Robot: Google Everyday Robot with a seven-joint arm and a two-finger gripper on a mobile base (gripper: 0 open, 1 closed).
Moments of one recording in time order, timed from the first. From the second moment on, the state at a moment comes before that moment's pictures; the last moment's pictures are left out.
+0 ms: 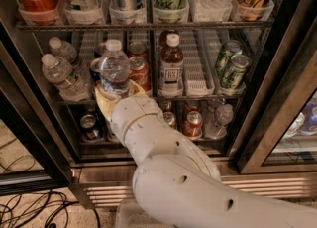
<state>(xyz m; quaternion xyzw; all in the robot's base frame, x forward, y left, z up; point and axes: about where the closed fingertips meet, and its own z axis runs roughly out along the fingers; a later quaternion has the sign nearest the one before) 0.504 0.086 0.909 -0.15 0.71 0.19 0.66</state>
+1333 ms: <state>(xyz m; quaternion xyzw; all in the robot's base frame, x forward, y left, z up) 0.502 0.083 0.927 -0.10 0.69 0.30 0.65</state>
